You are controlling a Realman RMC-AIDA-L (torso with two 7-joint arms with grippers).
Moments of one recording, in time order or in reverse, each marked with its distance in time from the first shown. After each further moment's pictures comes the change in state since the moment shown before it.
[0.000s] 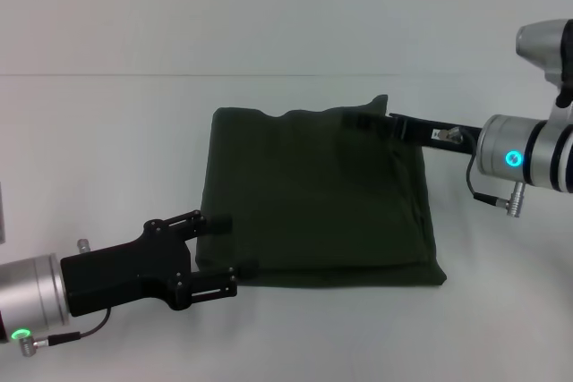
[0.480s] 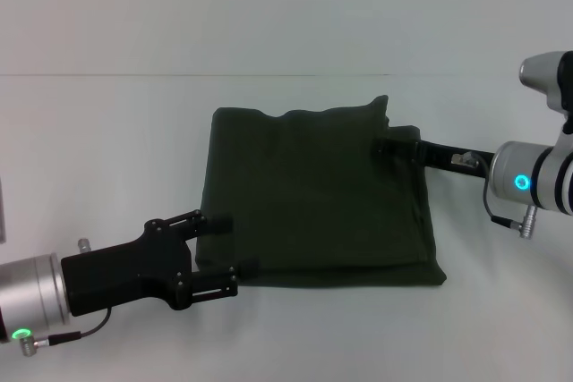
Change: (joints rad) left arm -0.001 -0.001 0.000 0.000 0.000 0.000 0.000; right arm -0.021 -0.003 -0.053 0.054 0.002 0.170 0.013
